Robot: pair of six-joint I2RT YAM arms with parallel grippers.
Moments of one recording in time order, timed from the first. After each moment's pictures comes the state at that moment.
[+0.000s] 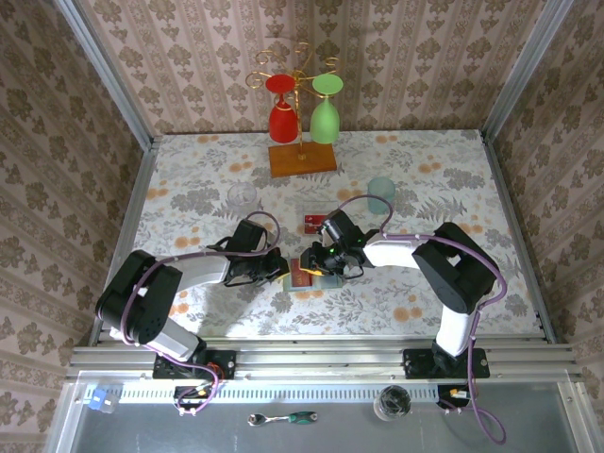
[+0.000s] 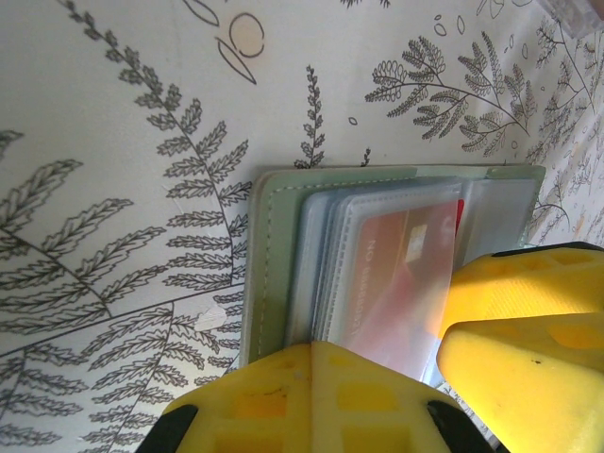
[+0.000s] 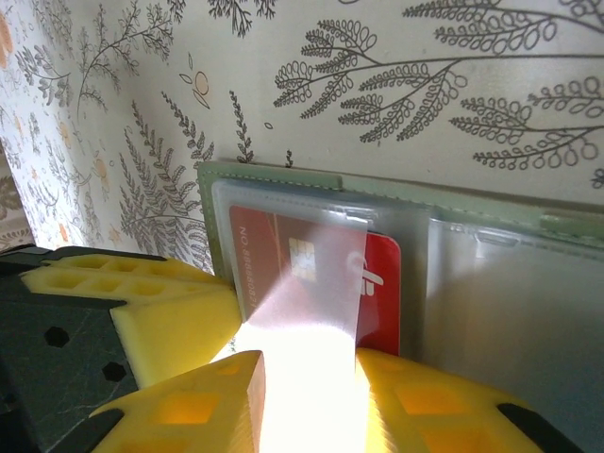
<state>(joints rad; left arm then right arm) -0.57 1.52 0.60 -0.07 0.49 -0.88 0.68 1.82 0.92 -0.05 -0.47 0.90</state>
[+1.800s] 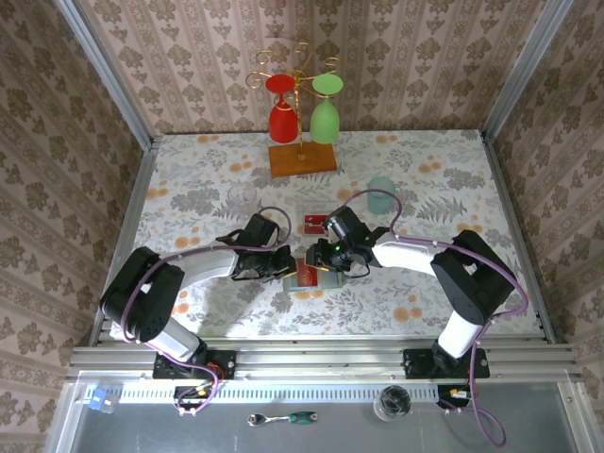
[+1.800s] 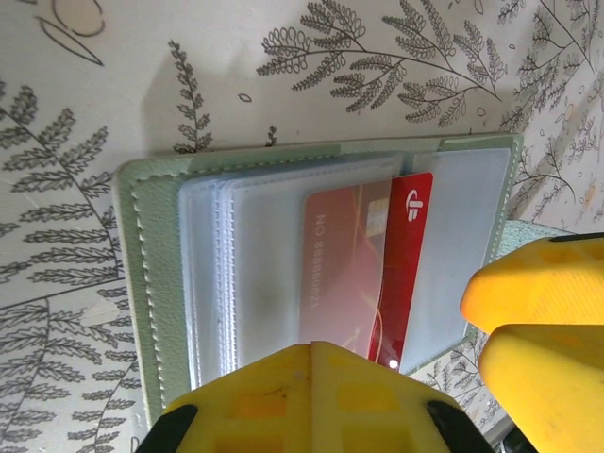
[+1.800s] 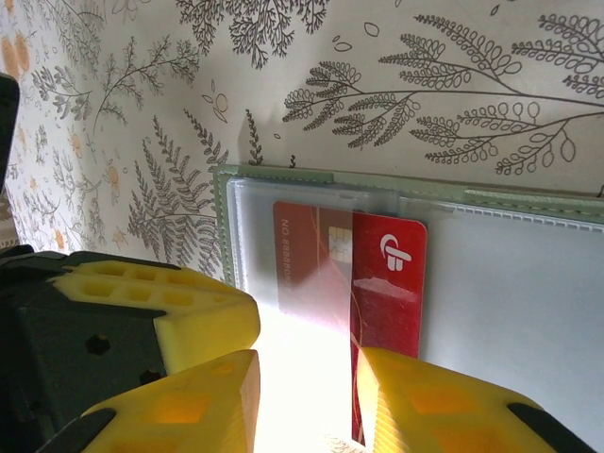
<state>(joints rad) -0.65 1.55 0.72 -0.21 0.45 -0.84 0.67 1.70 0.91 -0.14 -0.40 0.86</state>
